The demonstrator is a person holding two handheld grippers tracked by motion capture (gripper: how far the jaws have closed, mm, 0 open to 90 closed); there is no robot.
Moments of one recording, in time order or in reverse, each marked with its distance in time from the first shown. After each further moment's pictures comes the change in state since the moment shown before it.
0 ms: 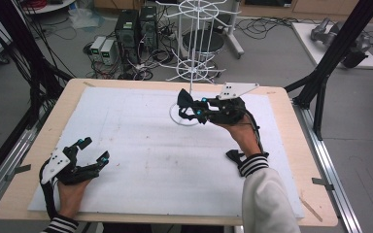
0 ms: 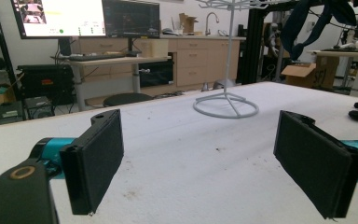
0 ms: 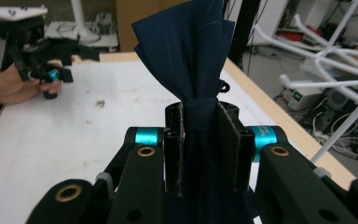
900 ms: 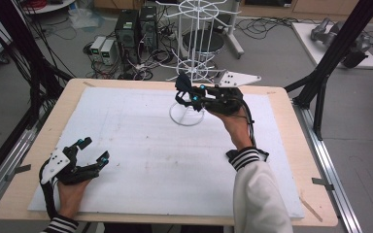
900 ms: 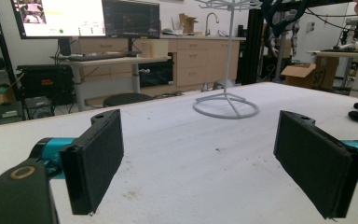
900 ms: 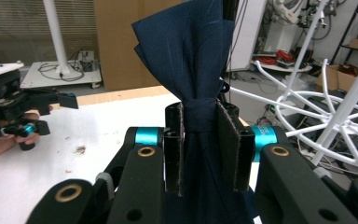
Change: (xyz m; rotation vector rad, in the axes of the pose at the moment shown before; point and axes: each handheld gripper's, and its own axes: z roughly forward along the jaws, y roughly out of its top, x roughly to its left) left arm 0.000 0.000 0.000 0.000 -0.001 0.000; right arm -0.009 0.019 0.007 -0.115 -0.083 0.060
